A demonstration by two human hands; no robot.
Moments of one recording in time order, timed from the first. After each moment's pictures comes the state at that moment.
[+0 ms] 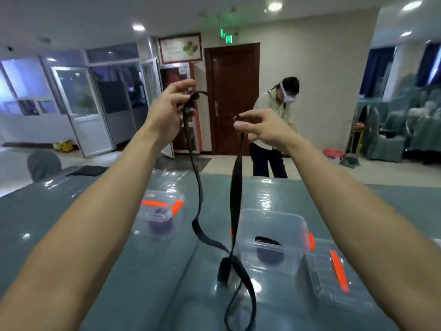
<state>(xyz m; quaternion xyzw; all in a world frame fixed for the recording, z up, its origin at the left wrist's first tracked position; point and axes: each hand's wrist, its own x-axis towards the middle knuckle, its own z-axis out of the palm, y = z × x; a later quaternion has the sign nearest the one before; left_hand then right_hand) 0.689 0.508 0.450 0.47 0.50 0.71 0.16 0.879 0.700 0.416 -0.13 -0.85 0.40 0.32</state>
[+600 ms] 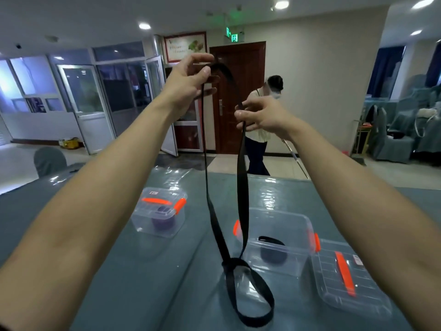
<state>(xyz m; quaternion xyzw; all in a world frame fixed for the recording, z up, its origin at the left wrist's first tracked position) 0.689 0.536 0.482 0.54 0.54 0.64 0.07 0.860 0.712 0.426 -0.12 -0.85 0.43 0.30</state>
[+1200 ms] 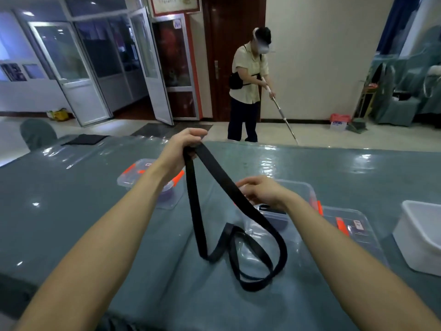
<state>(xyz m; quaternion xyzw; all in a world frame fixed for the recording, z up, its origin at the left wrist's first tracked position) 0.659 0.520 0.274 0.38 0.62 0.63 0.27 0.870 0.694 0.168 -0.27 -0.77 0.58 0.07</state>
